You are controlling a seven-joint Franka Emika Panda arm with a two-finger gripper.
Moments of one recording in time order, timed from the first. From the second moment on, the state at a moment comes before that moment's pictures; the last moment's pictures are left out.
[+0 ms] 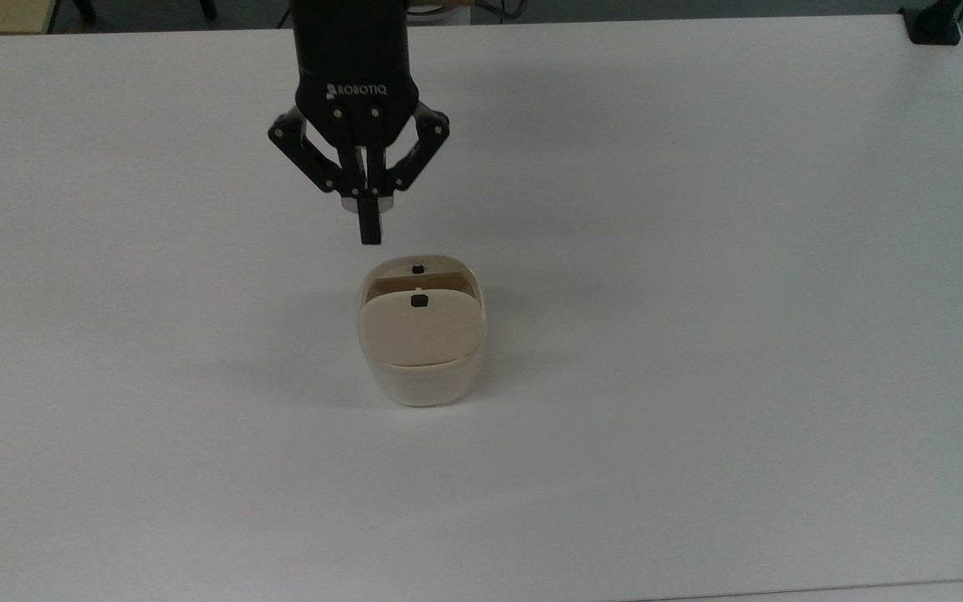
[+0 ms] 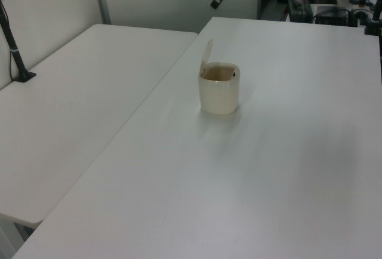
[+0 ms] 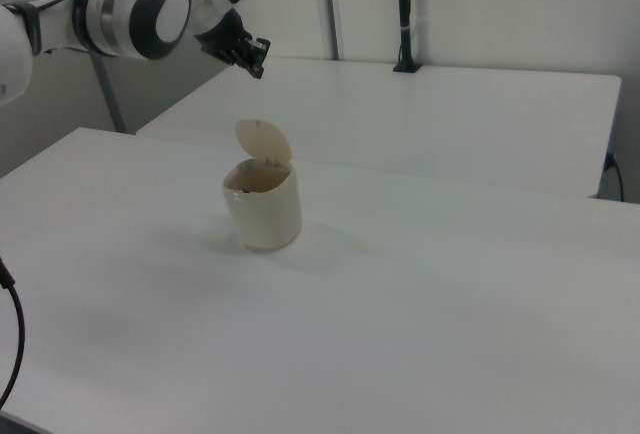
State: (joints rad) arm 0.06 0.22 -0.01 -1.54 0.01 2.41 -0.01
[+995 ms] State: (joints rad) arm 0.09 0.36 -0.01 -1.52 0.00 2.49 0.01
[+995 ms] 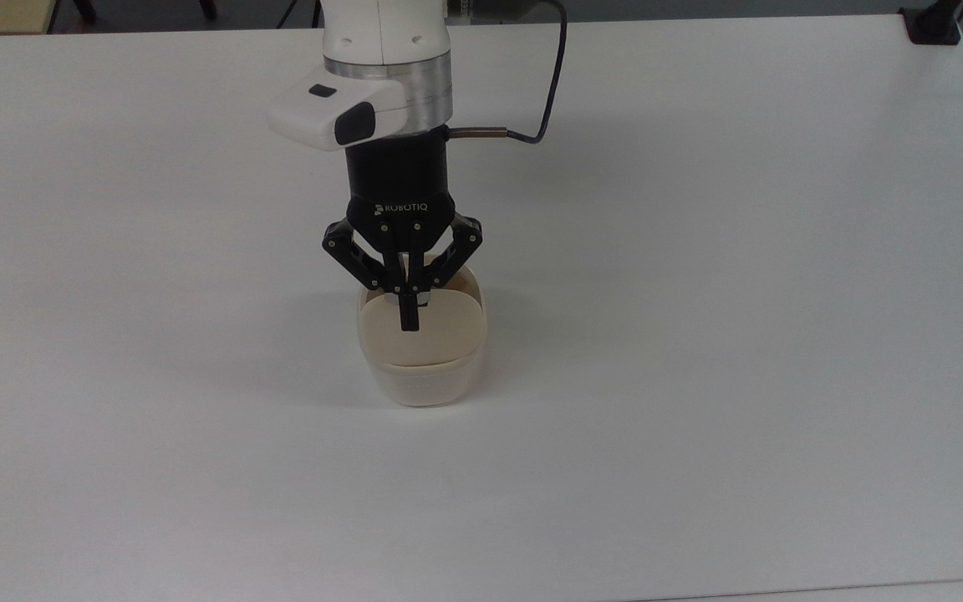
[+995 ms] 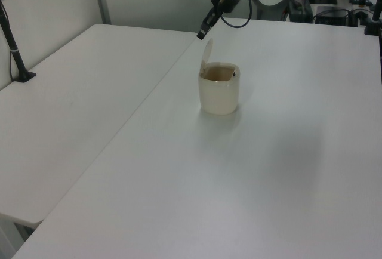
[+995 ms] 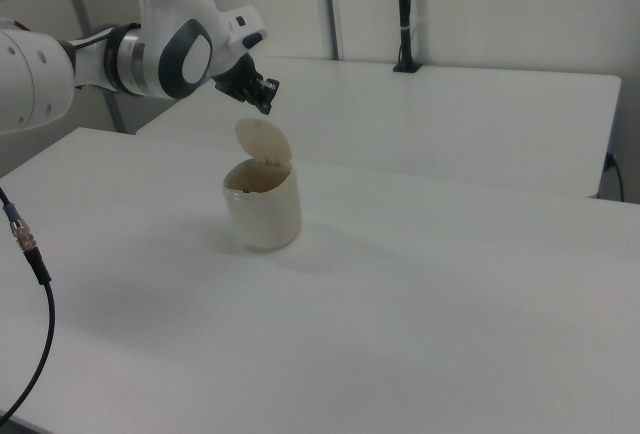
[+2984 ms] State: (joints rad) arm 0.10 0.28 -0.02 -1.53 -0.11 1.94 -0.03
